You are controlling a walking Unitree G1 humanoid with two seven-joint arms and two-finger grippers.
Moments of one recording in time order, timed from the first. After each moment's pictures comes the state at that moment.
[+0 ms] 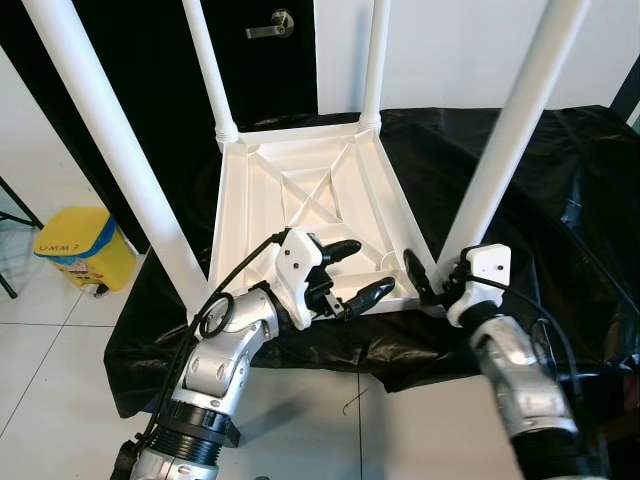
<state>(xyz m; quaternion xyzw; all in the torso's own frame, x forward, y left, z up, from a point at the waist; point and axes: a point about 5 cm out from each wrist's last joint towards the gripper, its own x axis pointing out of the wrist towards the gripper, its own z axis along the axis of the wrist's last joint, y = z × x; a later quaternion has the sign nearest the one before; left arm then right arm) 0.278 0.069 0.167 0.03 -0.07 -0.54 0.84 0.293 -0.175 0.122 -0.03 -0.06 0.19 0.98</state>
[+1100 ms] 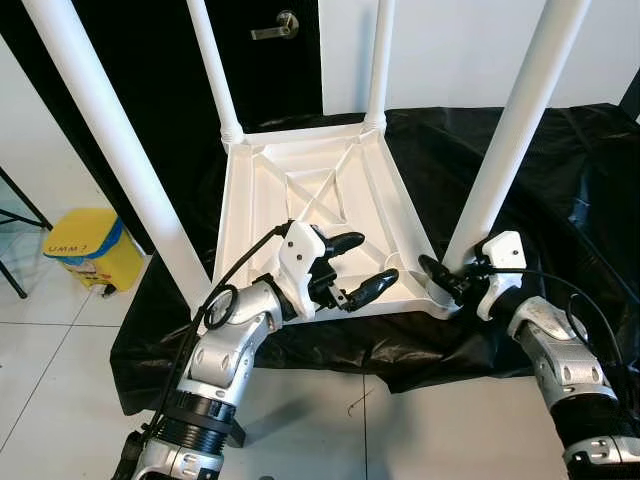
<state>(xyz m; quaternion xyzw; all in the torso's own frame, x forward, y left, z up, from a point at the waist) 0.285 0.065 0.173 0.03 -0.08 -0.54 0.84 0.308 -0.198 0.123 -0.07 -0.03 0.25 0.96</state>
